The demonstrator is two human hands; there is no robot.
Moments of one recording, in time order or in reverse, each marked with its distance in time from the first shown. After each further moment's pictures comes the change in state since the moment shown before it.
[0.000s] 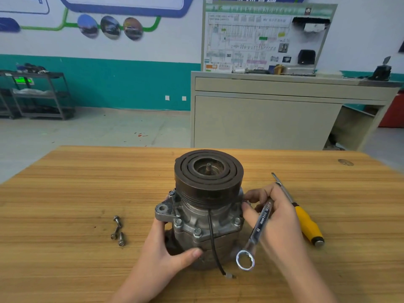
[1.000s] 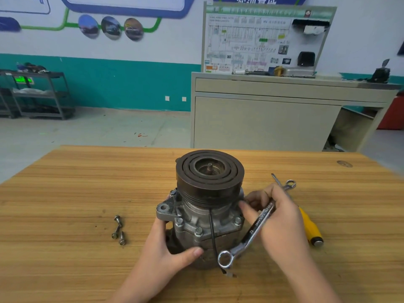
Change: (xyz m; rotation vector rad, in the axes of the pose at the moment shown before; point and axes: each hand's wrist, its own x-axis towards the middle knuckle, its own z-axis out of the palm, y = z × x) left_hand 0.000 0.000 0.000 -0.009 0.016 0.022; right_hand -0.002 -0.003 -0.003 -0.071 0.011 -0.089
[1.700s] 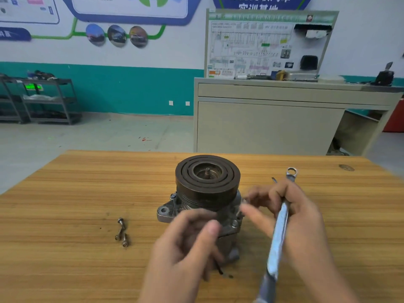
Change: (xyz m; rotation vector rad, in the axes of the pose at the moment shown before) left_hand -0.027 0.099 0.030 -0.362 0.163 0.026; right_hand -0.006 -0.046 -0.026 0.402 -0.132 -0.119
